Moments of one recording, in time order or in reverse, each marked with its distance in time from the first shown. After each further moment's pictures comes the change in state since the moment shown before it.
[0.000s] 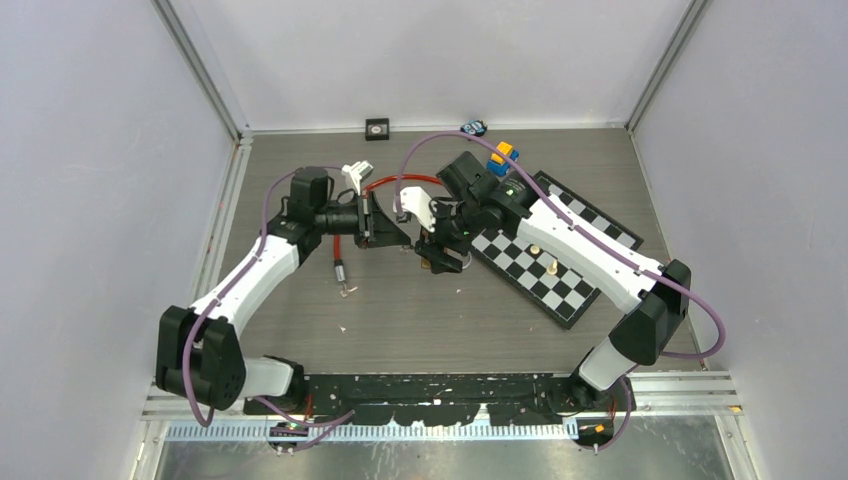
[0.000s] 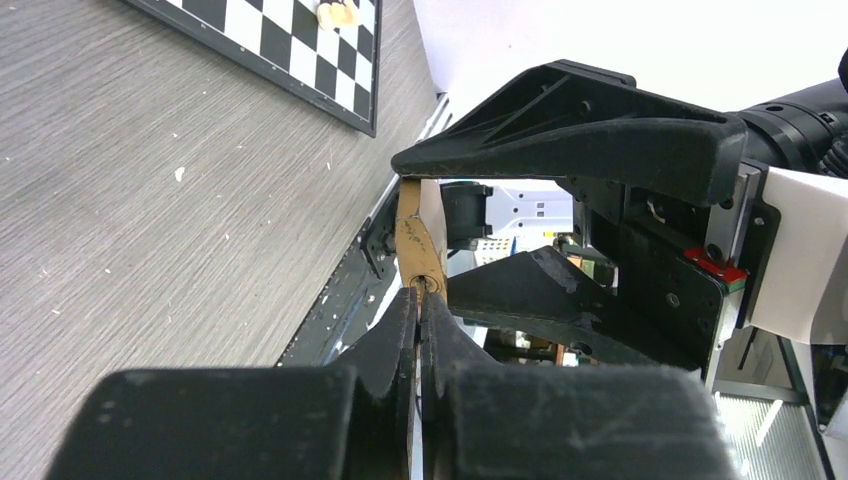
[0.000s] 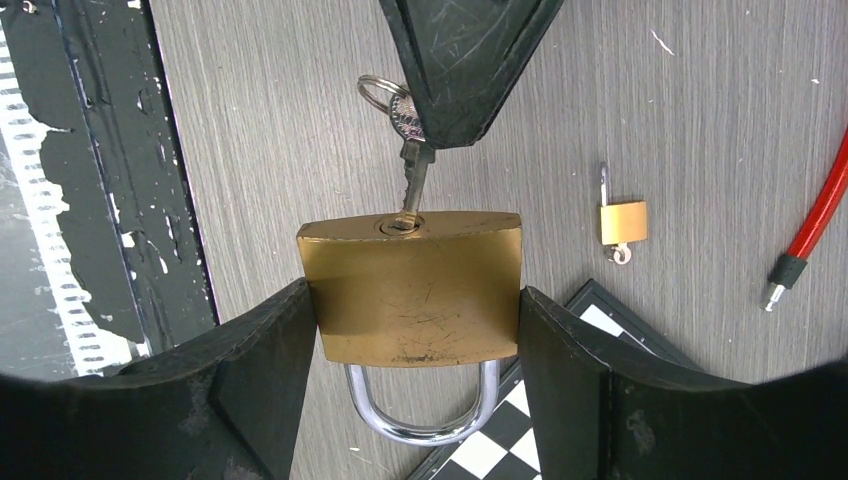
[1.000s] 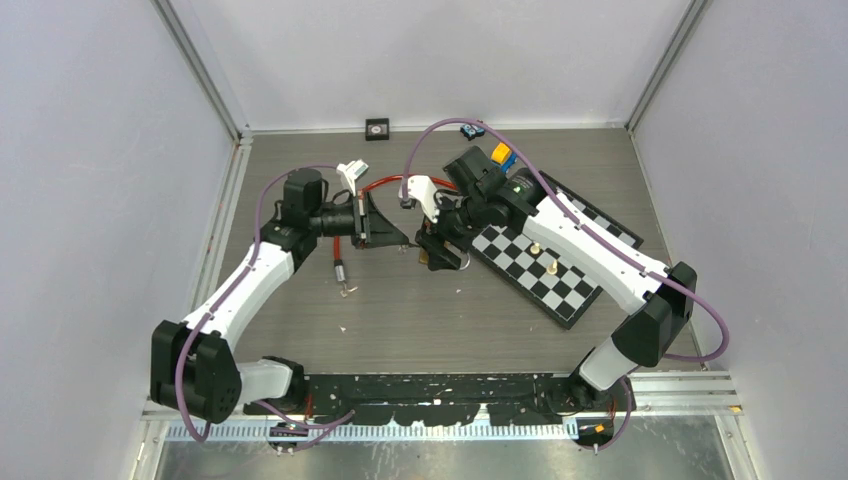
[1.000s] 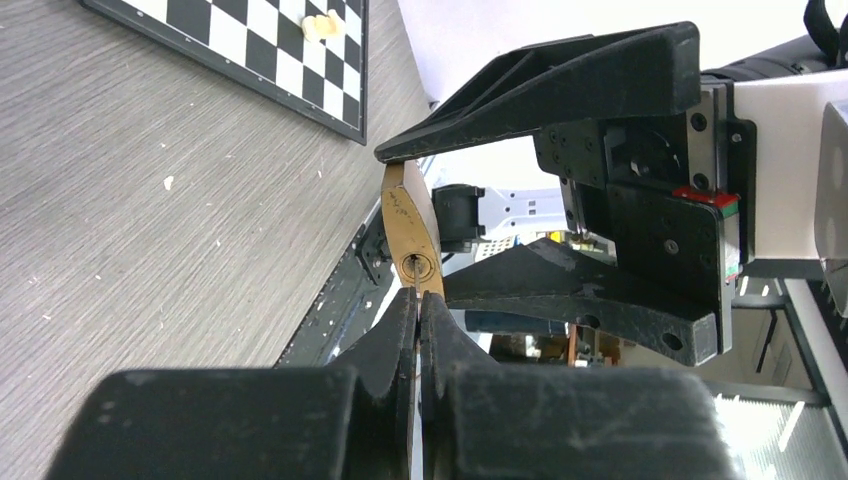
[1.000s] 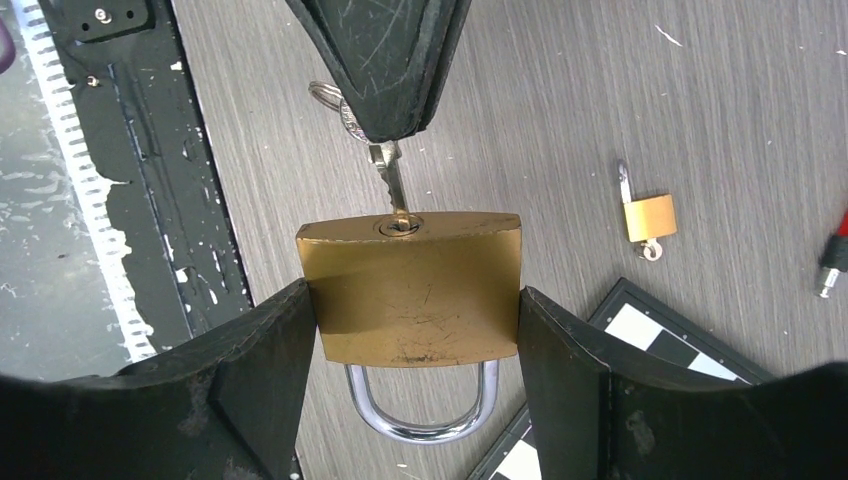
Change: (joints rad) left arm 0.001 -0.072 -0.021 0.019 -0.002 -0.002; right arm -0.031 -0.016 0.000 0.024 -0.051 0.137
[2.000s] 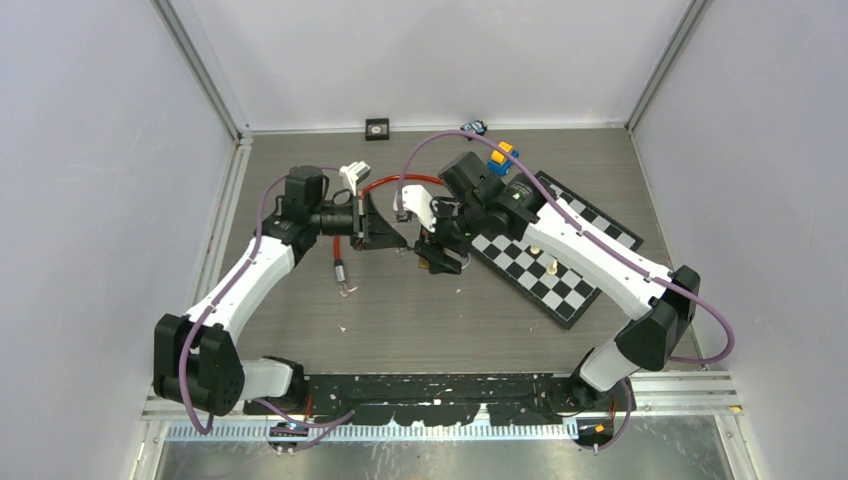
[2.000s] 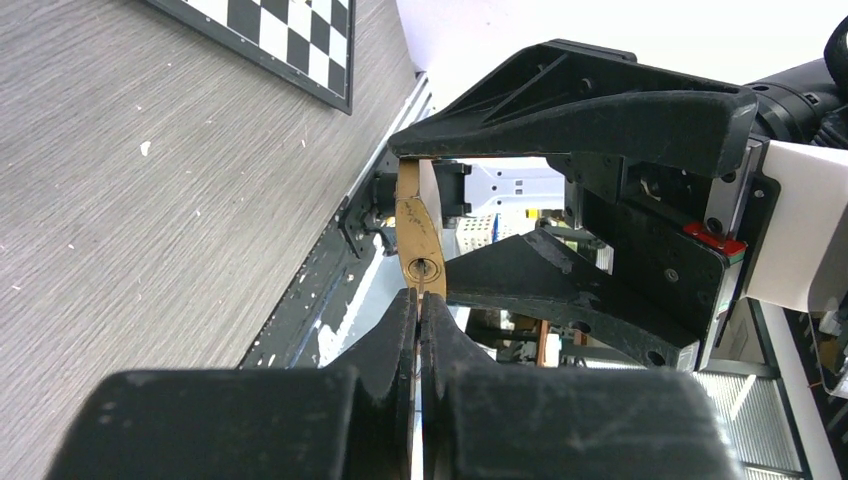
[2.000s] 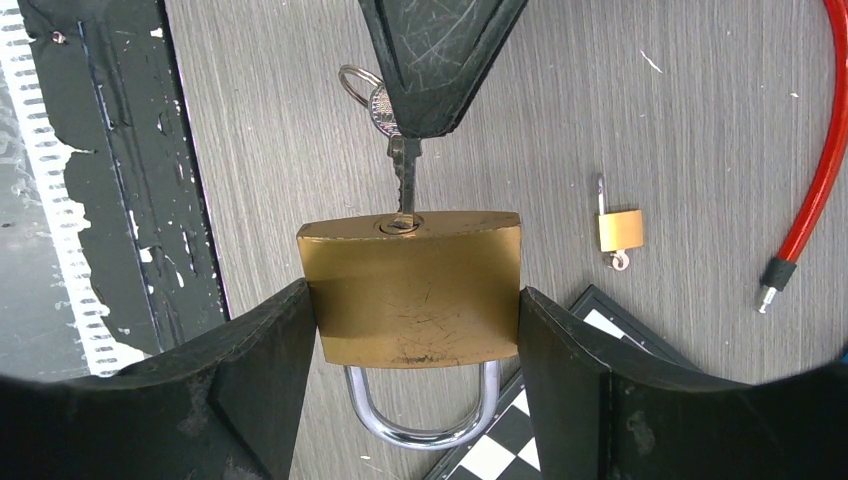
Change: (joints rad) left arm 0.021 0.038 0.039 -0.093 0.064 0.014; right arm 0.050 -0.021 -0.001 -0.007 0.062 -0.091
